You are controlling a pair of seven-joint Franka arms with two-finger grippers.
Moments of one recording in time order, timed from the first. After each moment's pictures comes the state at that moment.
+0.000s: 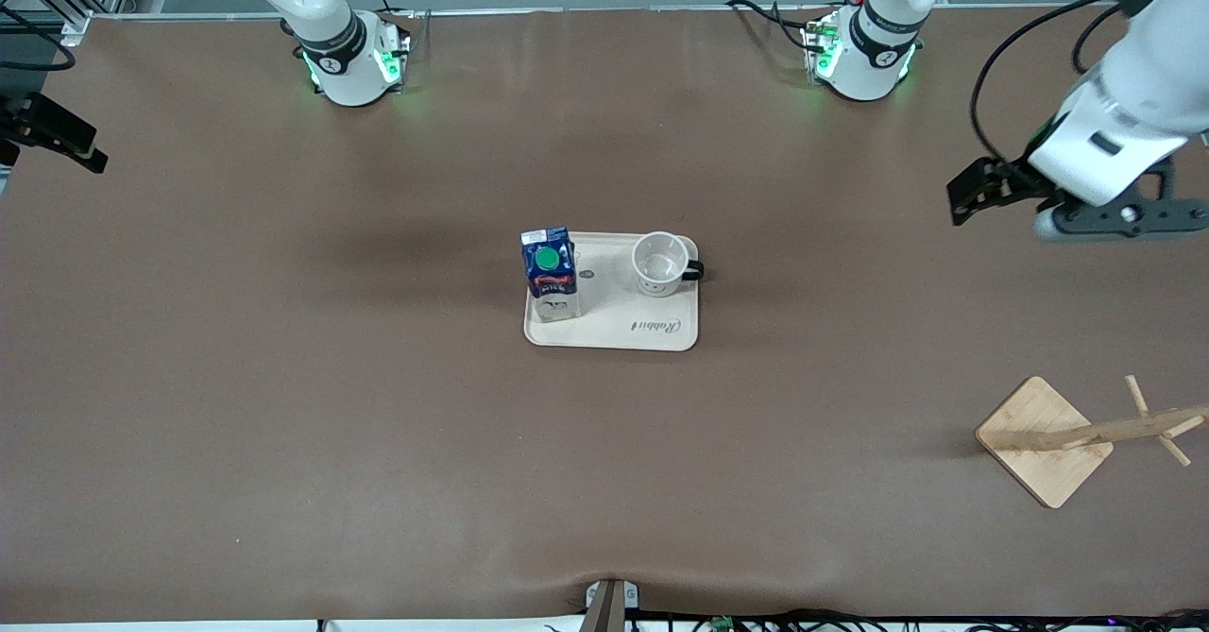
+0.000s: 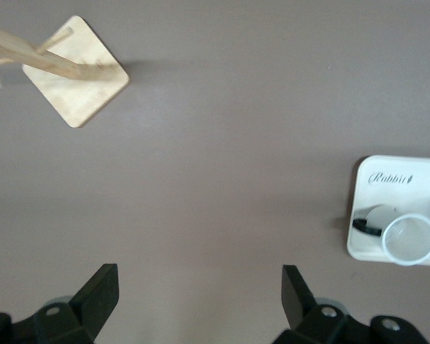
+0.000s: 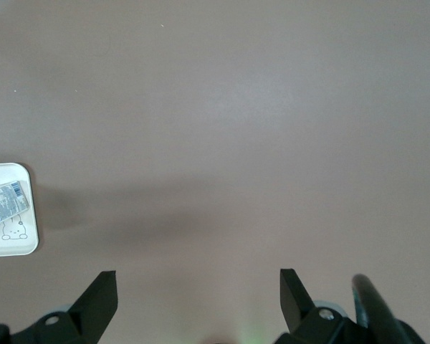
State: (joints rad) left arm -0.02 0.04 -0.21 -1.62 0.03 1.66 -0.27; right arm -0.05 -0.07 -0.01 -1.53 -0.02 1.45 0.03
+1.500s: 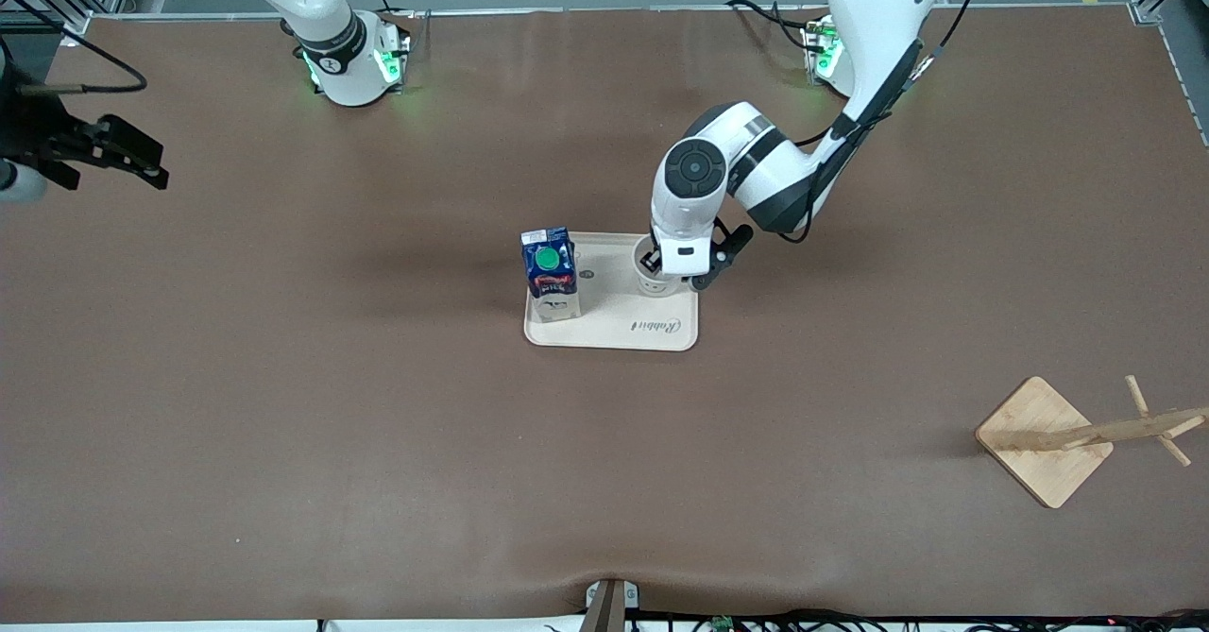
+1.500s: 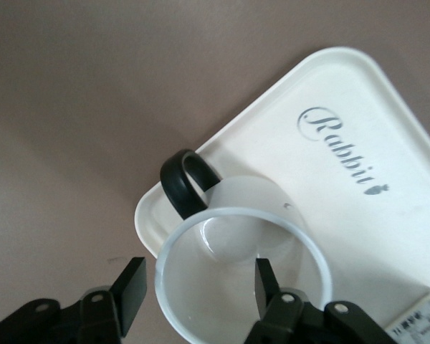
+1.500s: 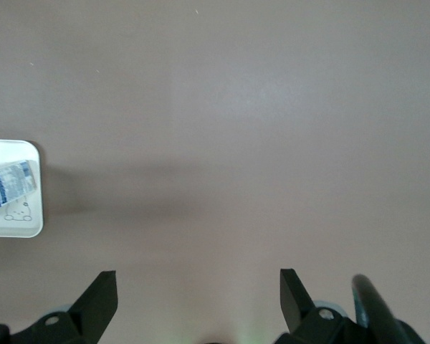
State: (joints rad) left arm -0.32 0.53 -0.46 -1.87 0.16 2.23 -1.67; right arm 0.03 0.00 0.00 -1.52 -0.03 1.45 0.03
